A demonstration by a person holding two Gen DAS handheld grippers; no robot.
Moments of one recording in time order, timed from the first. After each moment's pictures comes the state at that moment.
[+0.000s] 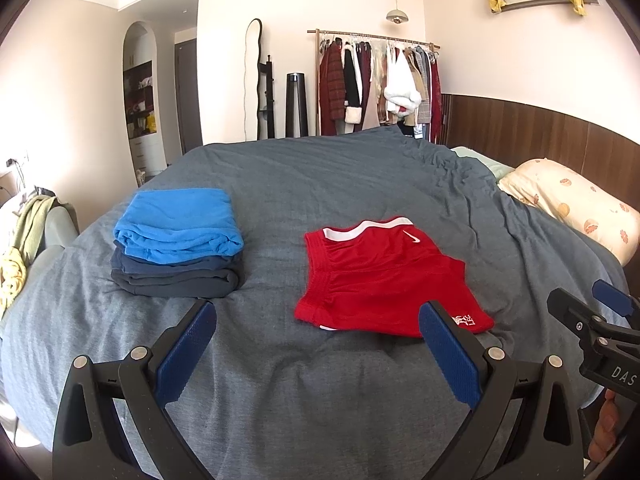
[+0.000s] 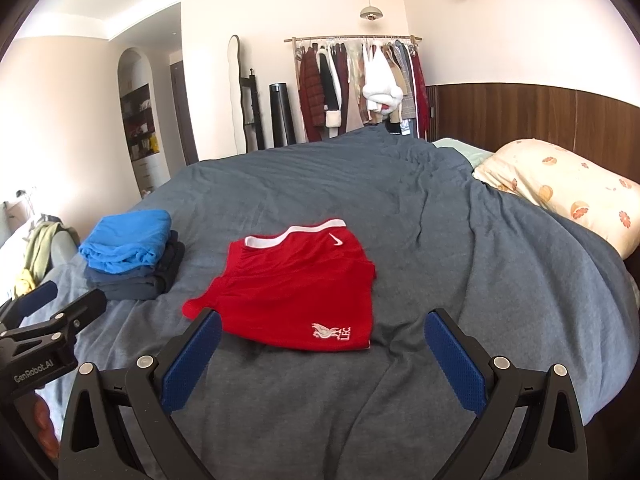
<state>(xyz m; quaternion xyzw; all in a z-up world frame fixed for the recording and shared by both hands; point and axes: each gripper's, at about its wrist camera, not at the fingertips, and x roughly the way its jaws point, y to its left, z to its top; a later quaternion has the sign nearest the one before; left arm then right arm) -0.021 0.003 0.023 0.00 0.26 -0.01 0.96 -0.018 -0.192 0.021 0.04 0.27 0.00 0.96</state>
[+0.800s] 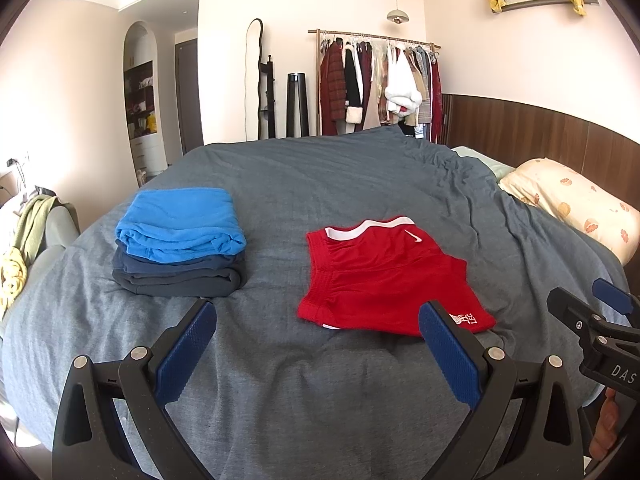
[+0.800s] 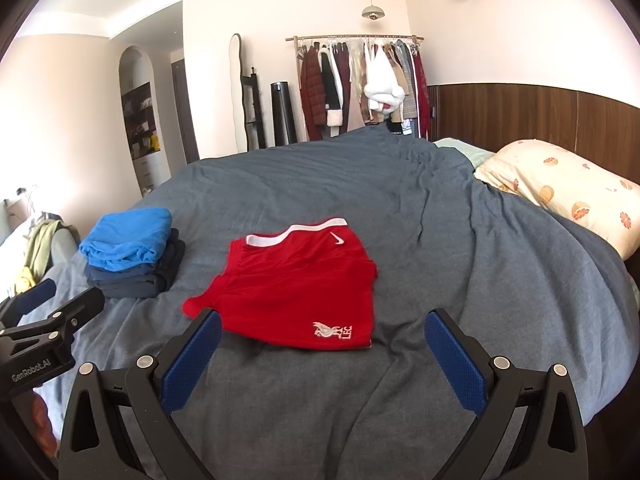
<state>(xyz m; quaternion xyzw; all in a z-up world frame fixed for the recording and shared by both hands) -0.021 0.006 0.024 0.00 0.26 -0.01 0.96 -0.019 -0.191 0.021 0.04 0.27 0.00 0.96</state>
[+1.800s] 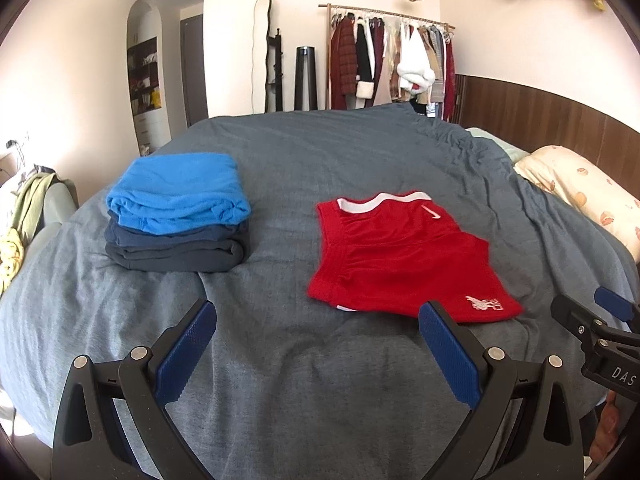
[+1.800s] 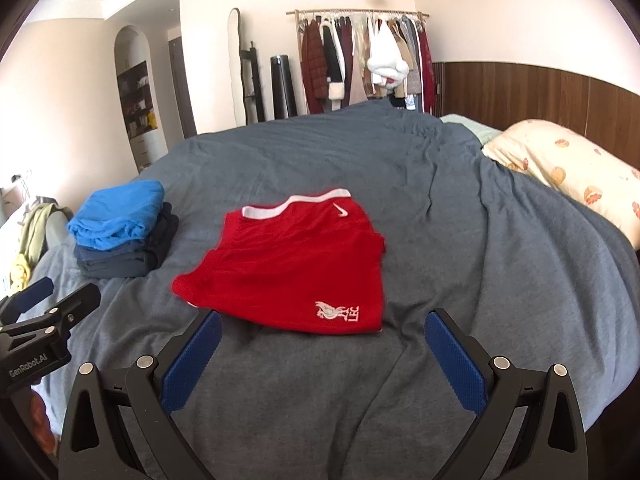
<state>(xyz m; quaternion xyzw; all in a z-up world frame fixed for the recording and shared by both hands) 0.013 0.022 -0.018 -0.01 0.31 0.01 0.95 0.012 -0.184 -0.014 0.04 0.32 0.00 0.95</state>
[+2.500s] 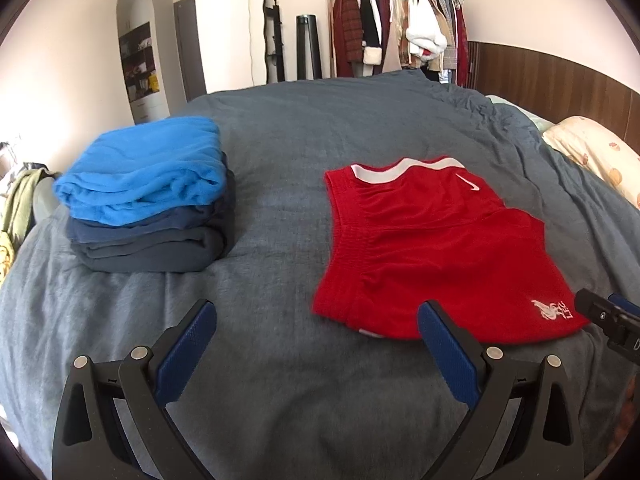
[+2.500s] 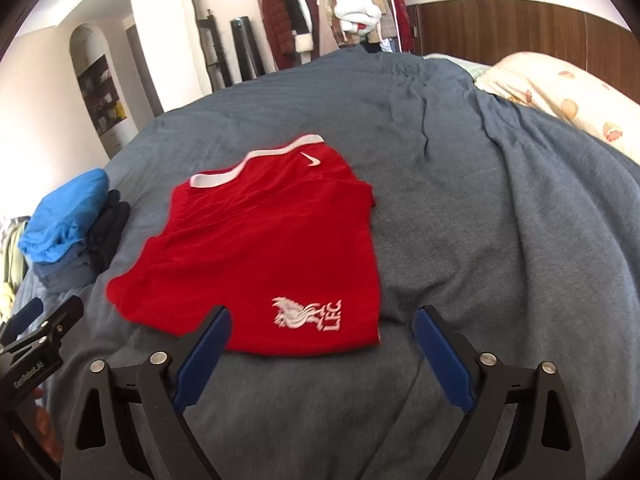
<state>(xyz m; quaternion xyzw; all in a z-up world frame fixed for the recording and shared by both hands) 0.109 0.019 -0.084 0.01 0.36 0.02 0.93 0.096 -0.213 -0.086 0.09 0.40 -0.03 0.91</state>
